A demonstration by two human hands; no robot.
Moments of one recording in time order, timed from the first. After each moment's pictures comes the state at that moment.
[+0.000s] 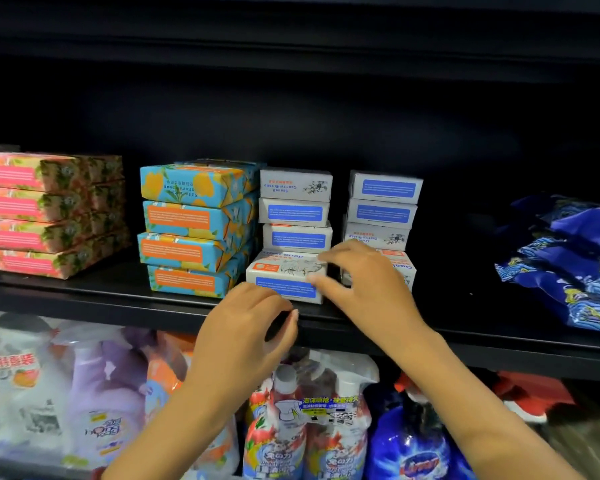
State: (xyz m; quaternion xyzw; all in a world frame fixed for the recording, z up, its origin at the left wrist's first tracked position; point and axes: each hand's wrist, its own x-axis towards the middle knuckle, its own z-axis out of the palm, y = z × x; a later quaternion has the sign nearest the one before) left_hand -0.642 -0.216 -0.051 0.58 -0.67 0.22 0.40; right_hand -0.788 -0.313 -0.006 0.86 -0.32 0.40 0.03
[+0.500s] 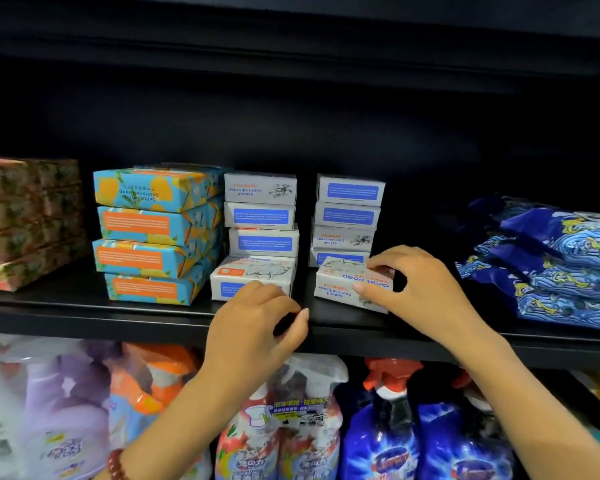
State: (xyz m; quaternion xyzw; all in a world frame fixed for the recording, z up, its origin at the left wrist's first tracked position) left_hand -0.677 -0.239 -0.046 0.55 -0.69 0.20 0.43; right_hand -0.878 -0.333 0.007 0.85 -0.42 0.33 0.01
